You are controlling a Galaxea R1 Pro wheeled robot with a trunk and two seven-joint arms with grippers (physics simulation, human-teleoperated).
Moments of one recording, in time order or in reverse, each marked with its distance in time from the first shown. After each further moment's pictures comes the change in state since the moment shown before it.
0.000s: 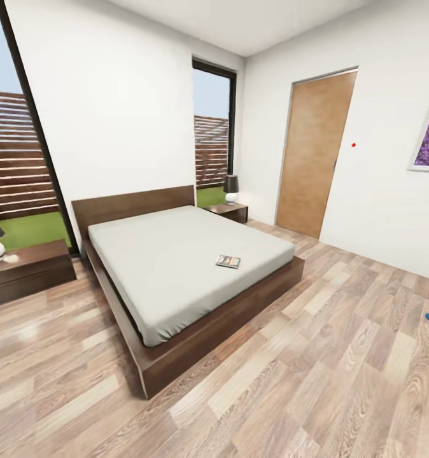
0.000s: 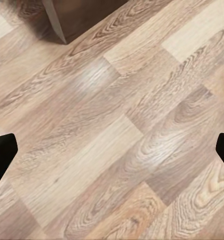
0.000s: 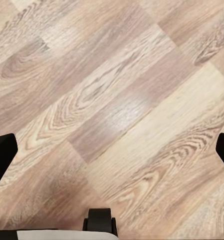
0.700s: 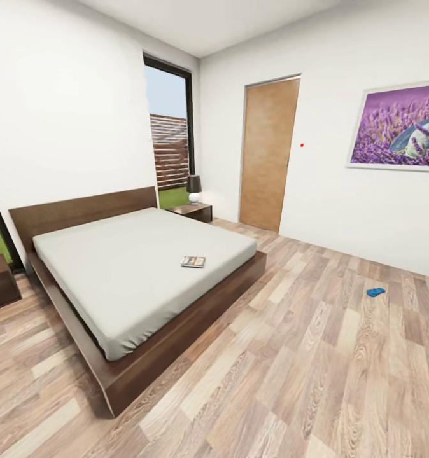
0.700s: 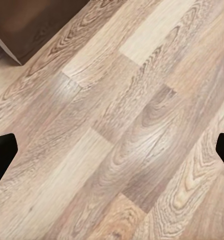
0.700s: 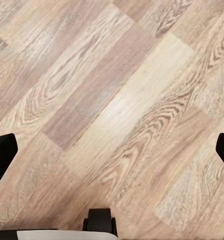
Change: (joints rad) left arm 0.000 0.000 0.000 0.001 0.001 0.000 0.000; right arm 0.000 0.000 0.000 0.000 0.000 0.000 -0.001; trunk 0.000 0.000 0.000
